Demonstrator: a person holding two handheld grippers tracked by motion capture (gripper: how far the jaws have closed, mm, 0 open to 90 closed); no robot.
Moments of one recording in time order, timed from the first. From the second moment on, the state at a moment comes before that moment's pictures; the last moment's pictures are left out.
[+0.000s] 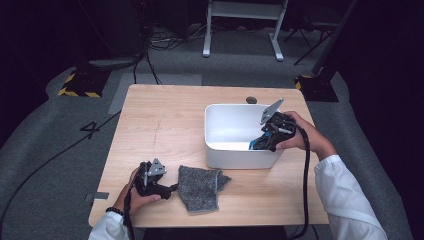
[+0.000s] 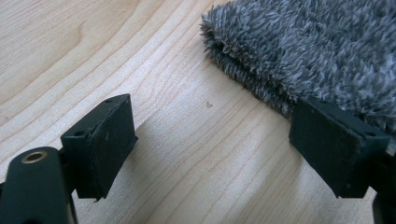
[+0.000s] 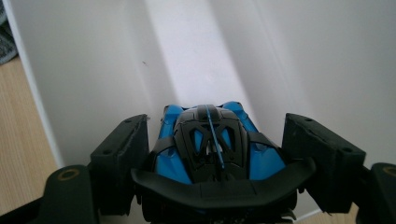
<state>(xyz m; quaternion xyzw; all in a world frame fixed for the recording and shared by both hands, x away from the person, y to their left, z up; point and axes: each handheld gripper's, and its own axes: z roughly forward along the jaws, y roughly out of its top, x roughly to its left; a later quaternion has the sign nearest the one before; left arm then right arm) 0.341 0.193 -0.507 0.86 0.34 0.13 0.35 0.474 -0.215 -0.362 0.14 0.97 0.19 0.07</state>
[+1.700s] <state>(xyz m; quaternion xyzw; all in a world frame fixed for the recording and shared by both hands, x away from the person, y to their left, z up) 0.342 0.192 -0.507 0.86 0.34 0.13 0.35 0.455 -0.247 -0.351 0.11 0.91 0.38 0.12</state>
